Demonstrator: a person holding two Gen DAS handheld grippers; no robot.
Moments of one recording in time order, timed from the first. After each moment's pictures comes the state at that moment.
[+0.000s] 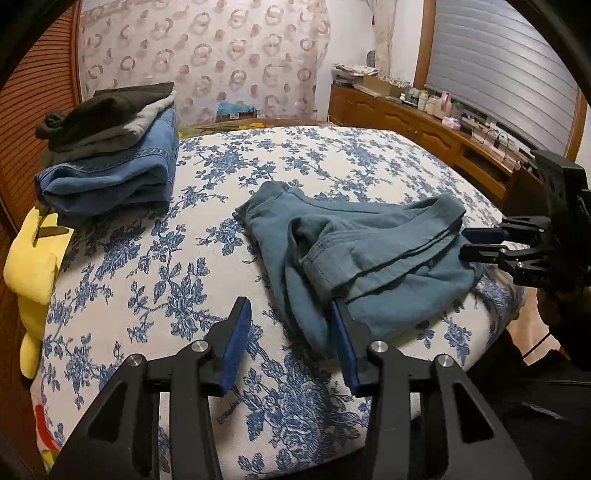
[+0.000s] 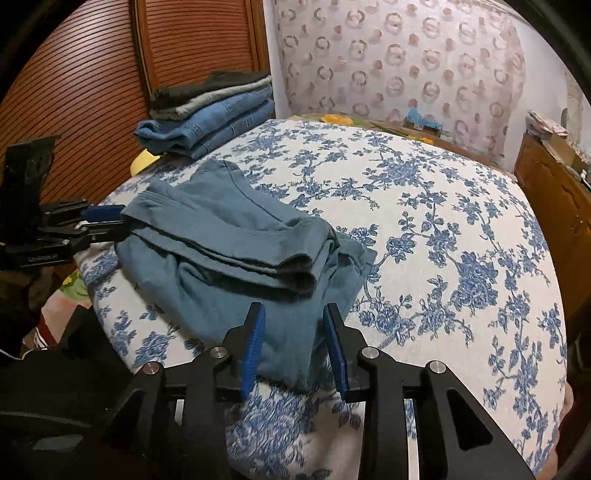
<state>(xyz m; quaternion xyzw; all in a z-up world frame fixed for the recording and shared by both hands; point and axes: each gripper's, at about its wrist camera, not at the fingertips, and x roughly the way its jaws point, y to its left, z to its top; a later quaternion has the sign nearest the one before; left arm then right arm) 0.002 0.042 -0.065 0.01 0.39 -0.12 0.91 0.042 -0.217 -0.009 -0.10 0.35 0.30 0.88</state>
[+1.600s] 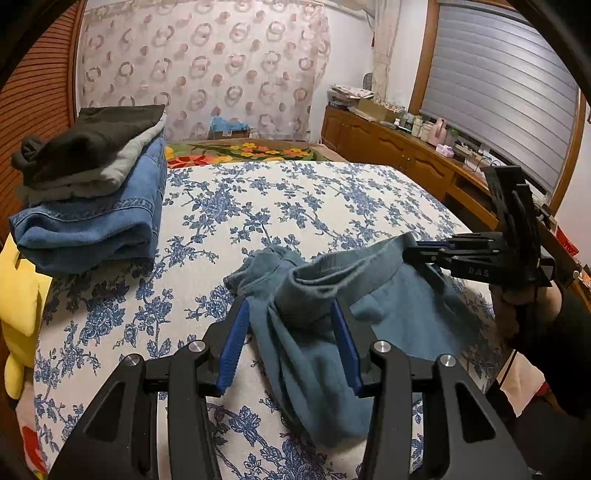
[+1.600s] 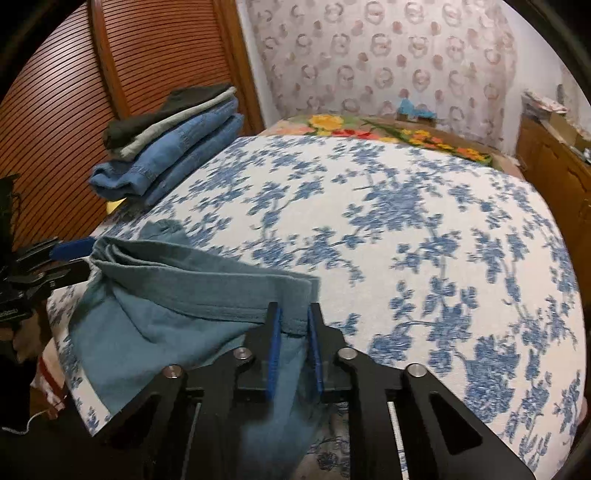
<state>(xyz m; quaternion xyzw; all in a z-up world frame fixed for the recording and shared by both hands) 0.045 0.045 -0.041 -0.03 0.35 -0.14 0.92 0.146 -0.192 -0.013 -0.05 0.36 0.29 0.88</state>
